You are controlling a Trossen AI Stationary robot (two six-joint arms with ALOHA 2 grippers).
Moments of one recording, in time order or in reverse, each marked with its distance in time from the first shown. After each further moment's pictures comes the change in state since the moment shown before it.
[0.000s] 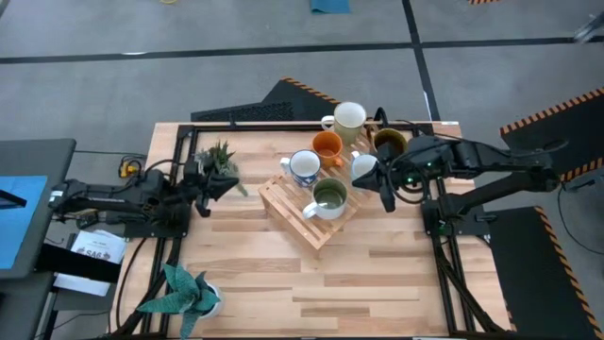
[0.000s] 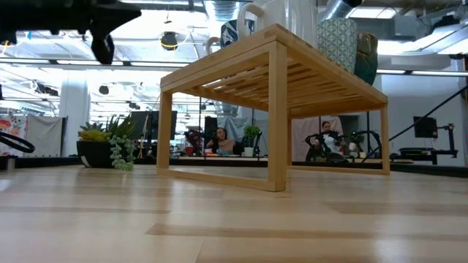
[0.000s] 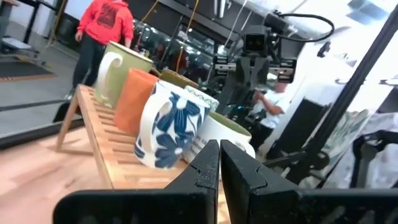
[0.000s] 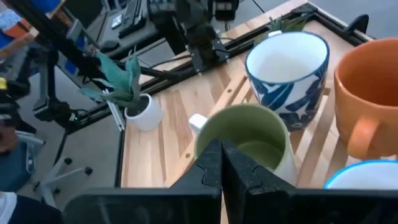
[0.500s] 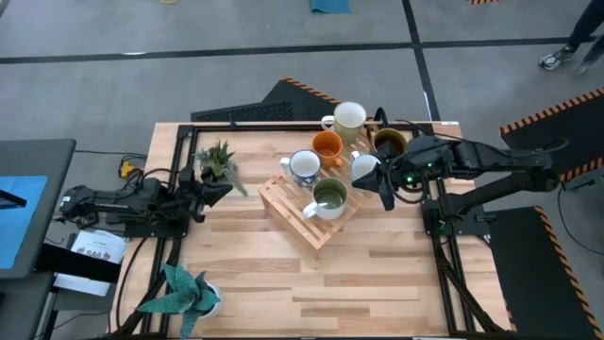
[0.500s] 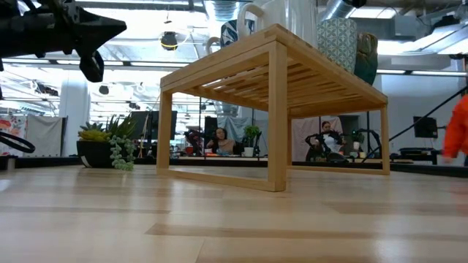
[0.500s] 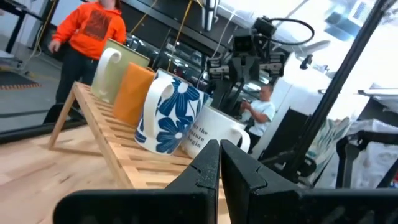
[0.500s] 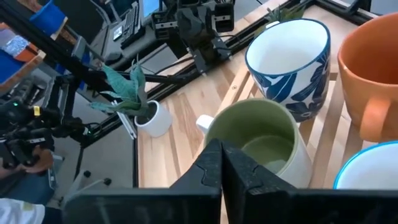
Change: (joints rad) left arm -0.027 -0.244 -0.200 0.033 0.001 0.002; right arm 0.001 0.000 0.000 0.001 0.001 0.131
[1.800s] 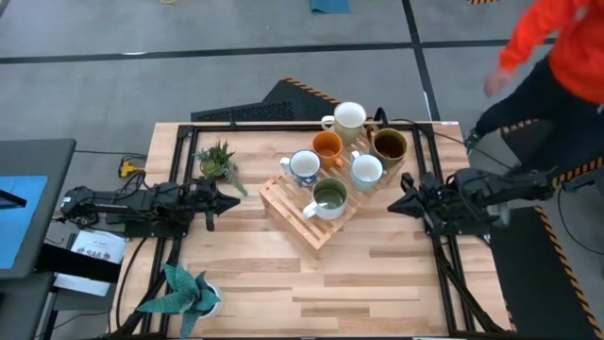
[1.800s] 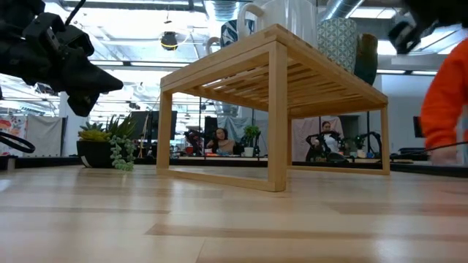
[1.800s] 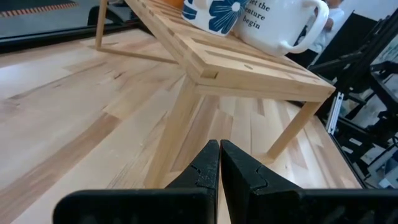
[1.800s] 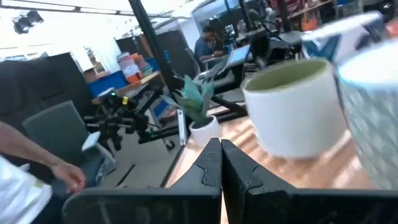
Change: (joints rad) left arm 0.000 -0.014 0.010 -0.460 0.018 0.005; right arm 0.128 -0.801 -0.877 0.539 -0.069 -0.204
